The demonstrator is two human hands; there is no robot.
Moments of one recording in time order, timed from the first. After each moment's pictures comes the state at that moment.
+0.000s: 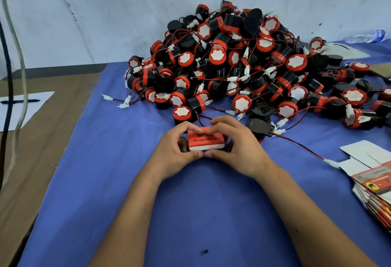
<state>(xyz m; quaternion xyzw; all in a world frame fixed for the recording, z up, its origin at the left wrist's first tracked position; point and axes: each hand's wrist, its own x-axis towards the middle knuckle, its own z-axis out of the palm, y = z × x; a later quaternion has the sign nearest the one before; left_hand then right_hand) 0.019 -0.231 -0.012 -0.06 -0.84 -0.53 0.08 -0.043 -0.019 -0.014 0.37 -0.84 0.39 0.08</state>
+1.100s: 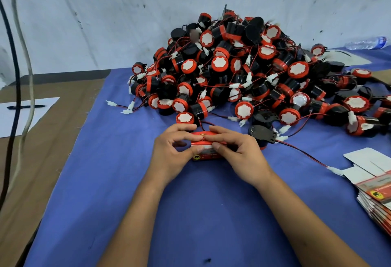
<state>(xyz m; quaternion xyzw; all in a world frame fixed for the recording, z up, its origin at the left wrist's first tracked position) 0.016 -0.232 -0.012 -0.04 -0.83 -0.50 0.23 -0.031 -0.026 -0.012 0.27 -0.77 0.58 -0.02</state>
